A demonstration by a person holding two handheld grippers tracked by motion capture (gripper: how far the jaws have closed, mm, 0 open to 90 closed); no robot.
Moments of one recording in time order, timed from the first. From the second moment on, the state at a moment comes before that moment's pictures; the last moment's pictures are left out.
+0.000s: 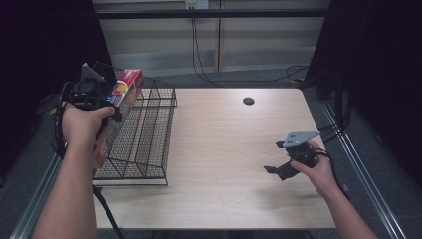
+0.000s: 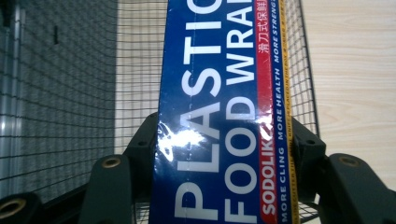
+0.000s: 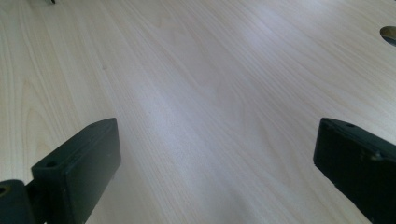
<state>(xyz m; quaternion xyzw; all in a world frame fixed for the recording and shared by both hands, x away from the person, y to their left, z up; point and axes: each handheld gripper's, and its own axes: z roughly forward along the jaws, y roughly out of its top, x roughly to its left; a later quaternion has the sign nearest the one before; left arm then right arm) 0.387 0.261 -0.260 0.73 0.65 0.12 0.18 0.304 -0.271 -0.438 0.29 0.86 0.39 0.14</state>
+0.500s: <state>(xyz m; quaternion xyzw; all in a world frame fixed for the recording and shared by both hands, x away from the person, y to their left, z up) 0.385 0.278 -0.262 0.70 0.68 0.13 0.18 0.304 -0.272 -0.437 0.29 0.86 0.39 0.15</state>
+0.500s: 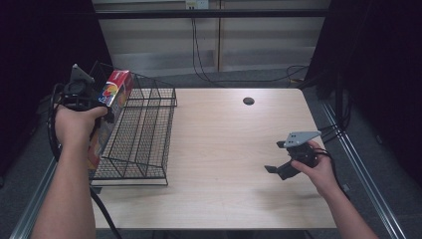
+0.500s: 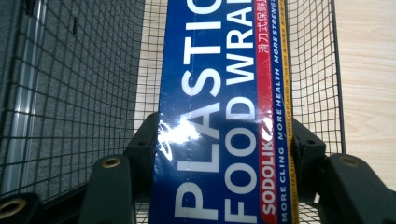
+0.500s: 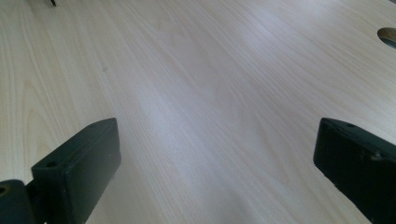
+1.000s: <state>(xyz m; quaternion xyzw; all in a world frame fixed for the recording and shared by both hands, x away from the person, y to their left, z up) 0.383 0.289 -0.267 0.68 0.70 0.14 0.17 0.304 -0.271 -0.439 0.29 0.86 0.39 0.14</state>
